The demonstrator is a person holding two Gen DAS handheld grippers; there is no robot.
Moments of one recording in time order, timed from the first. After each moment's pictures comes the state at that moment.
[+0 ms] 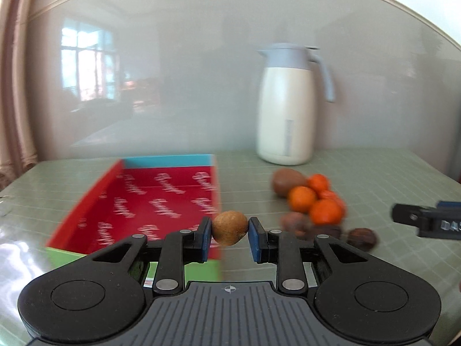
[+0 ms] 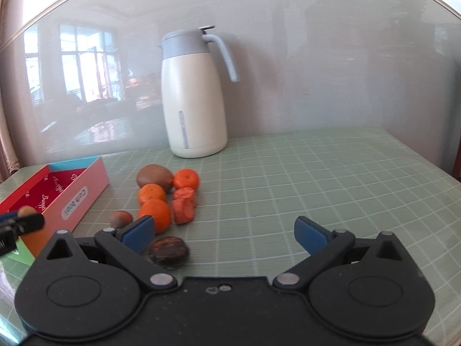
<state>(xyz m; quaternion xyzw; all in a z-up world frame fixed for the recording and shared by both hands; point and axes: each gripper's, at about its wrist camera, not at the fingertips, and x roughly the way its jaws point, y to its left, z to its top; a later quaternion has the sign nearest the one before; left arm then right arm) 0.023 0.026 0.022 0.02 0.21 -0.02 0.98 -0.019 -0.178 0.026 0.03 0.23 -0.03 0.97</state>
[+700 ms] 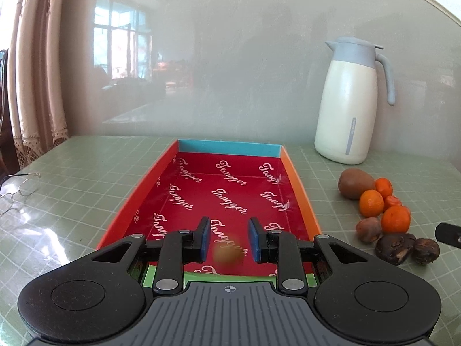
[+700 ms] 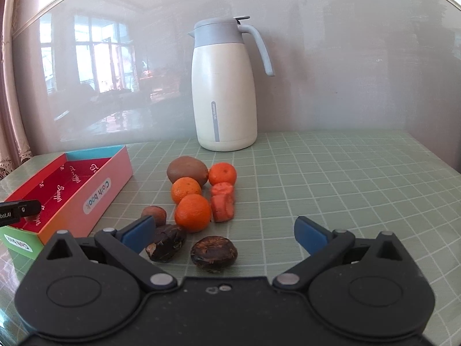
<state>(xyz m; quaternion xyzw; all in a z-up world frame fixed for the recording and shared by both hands) 0.054 0.081 0.006 0.00 0.24 0.04 0.97 -0.005 -0.147 0.021 0.02 0.24 -0.01 0.97</state>
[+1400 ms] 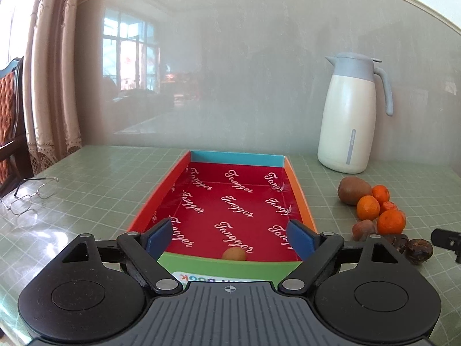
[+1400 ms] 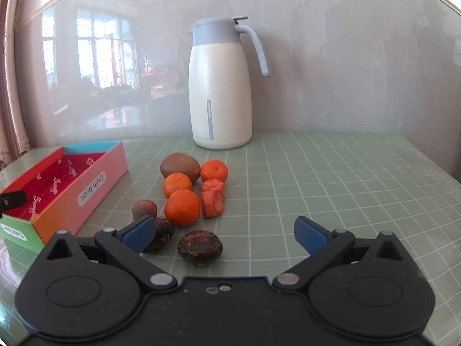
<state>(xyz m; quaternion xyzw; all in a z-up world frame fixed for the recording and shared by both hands) 0.024 0.084 0.018 -0.01 0.21 0.06 0.98 -0.009 -0.152 0.018 -0.01 0.25 0.00 0.97</state>
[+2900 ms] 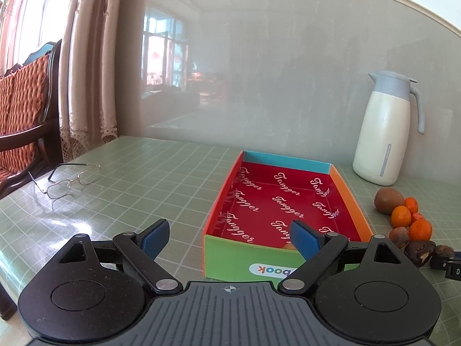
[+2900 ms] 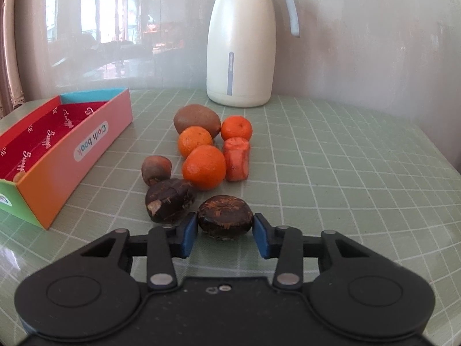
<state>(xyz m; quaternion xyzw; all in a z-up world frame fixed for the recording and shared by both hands) 0.006 0.140 0.018 -0.04 0.21 0.10 0.97 0.015 -0.115 0.000 -0.04 0.32 -0.01 0.95</state>
